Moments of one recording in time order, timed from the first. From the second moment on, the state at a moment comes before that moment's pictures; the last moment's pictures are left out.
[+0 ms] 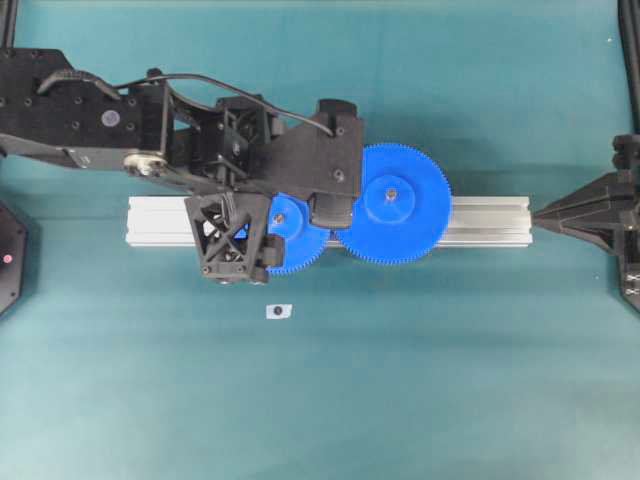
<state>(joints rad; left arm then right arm) 0.00 -0.03 0.06 0.02 1.09 0.06 -0.05 -1.13 1.34 0.02 0.12 0.25</state>
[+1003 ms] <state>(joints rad) 0.00 0.01 0.06 0.02 1.09 0.06 -0.05 -1.16 1.37 0.02 0.10 0.25</state>
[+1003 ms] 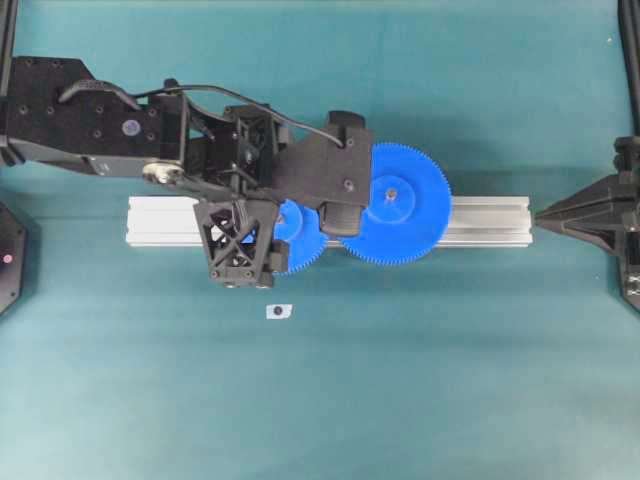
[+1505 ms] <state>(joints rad) -0.02 0.03 0.06 0.02 1.09 0.00 -0.05 -1.16 1.38 0.02 0.10 0.25</state>
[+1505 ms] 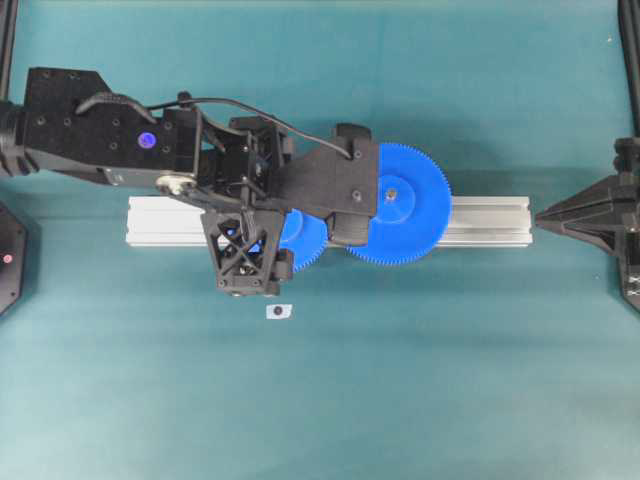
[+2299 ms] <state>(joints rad) -0.04 0.04 0.09 0.02 1.08 -0.04 -0.05 -1.16 1.38 0.02 0.09 0.25</state>
